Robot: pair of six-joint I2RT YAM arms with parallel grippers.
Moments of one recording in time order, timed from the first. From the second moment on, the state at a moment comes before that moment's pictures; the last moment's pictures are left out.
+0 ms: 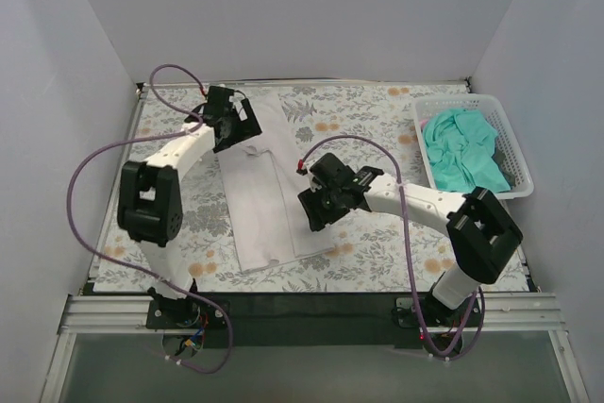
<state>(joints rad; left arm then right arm) -0.23 1.93 1.45 -0.38 -0.06 -0.53 0.88 1.64 1.08 -0.54 -0.14 0.26</state>
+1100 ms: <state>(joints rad) -0.49 1.27 0.63 -0.80 0.13 -0.94 0.84 1.58 0.88 -0.50 -0.25 0.39</state>
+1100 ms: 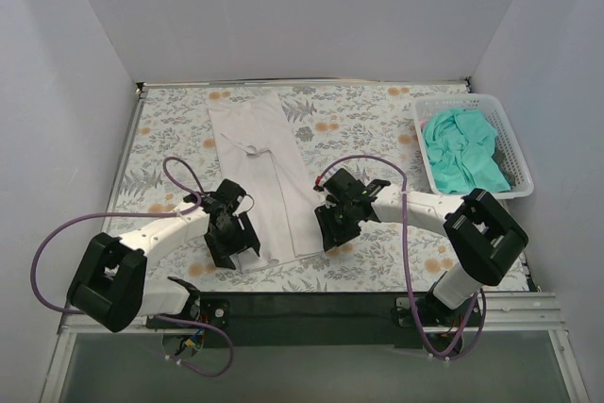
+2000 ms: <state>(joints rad) -0.55 1.32 0.63 -0.81 0.17 -0.95 0.84 1.63 0.90 -0.50 -0.30 0.39</state>
